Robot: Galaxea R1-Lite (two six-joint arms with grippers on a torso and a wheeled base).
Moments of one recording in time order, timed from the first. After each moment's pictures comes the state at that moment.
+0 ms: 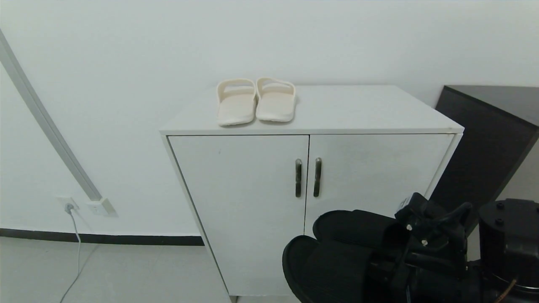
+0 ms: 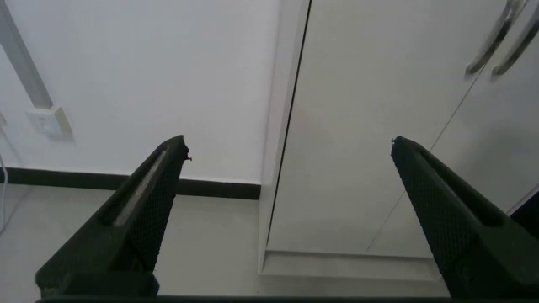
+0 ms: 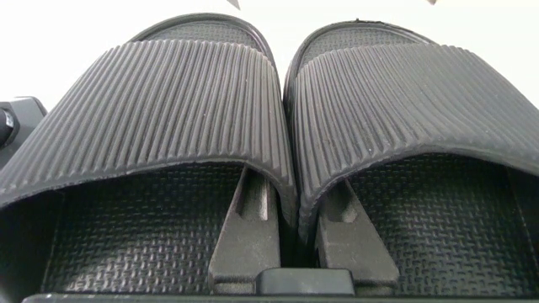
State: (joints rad) left arm 0.00 0.00 0.00 0.00 0.02 -0.10; right arm 0.84 1.46 -0.45 -0.67 0.06 0.07
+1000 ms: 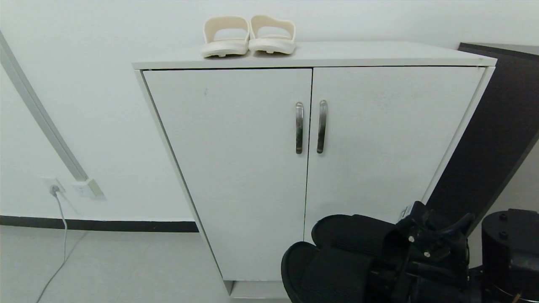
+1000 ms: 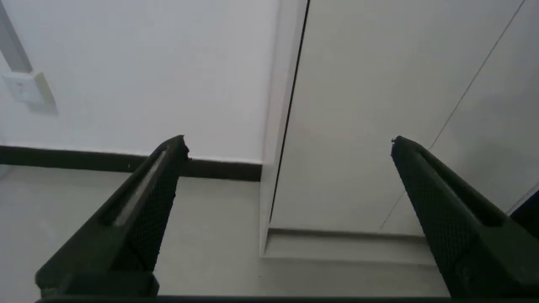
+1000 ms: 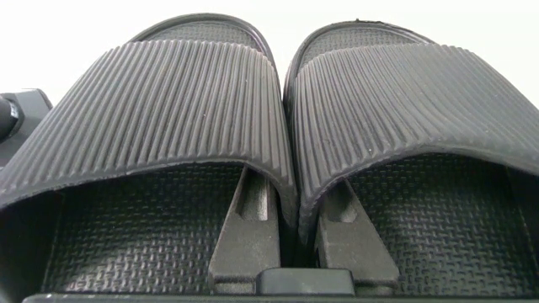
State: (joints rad) left arm 0.00 0.01 -0.05 0.01 0.02 -0.11; right arm 0.86 1.46 -0.40 -0.73 0.05 0.07
